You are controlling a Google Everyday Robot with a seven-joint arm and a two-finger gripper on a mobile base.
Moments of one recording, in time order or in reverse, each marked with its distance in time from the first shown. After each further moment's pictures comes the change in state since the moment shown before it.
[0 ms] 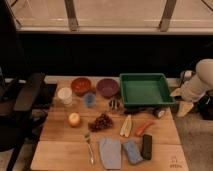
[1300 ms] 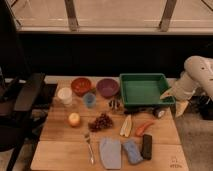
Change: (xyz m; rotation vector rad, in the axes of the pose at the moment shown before) arm -0.036 0.006 0.019 -0.144 -0.041 -0.484
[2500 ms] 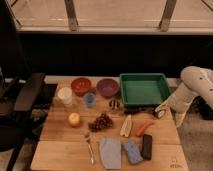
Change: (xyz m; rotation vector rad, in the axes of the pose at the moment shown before) arm -0.038 0.037 0.024 -0.042 -0.062 -0.254
